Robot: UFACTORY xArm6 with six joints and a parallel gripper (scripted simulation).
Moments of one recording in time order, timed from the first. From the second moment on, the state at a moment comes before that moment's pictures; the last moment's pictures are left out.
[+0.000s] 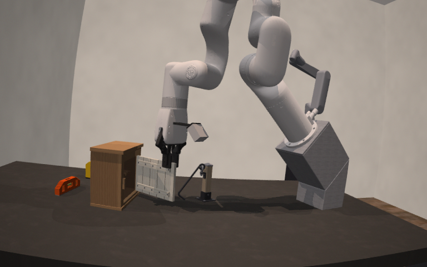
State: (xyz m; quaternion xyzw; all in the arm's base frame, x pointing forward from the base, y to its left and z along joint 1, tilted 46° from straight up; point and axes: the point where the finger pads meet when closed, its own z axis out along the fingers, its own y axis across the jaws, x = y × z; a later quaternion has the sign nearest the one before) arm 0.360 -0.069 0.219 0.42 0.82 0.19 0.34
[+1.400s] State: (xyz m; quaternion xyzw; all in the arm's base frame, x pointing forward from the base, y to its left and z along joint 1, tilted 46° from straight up) arm 0.362 -0.067 0.222 0.43 0.82 0.19 0.34
